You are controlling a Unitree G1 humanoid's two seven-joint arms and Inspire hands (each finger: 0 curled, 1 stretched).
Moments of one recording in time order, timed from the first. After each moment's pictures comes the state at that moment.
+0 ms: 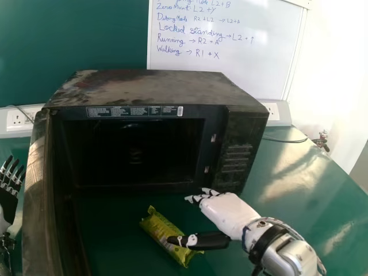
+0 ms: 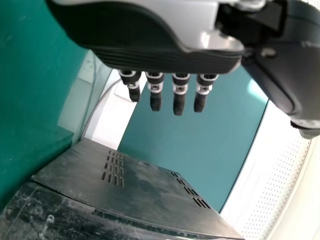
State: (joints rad) left arm -0.28 0.42 0.72 1.00 -0.64 -0.47 -0.90; right arm -0.15 -0.71 0.18 -0.58 -0.82 0.04 0.71
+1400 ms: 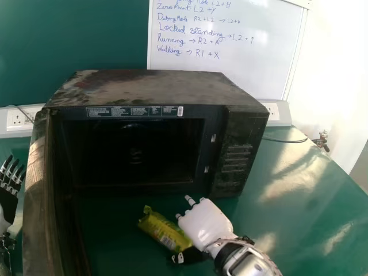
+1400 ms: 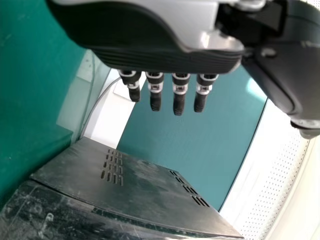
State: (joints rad) left arm -0.27 0.41 0.72 0.98 -0.64 -0.47 -0.90; right arm -0.19 -0.64 0.42 -0.51 -1.51 -0.19 0.64
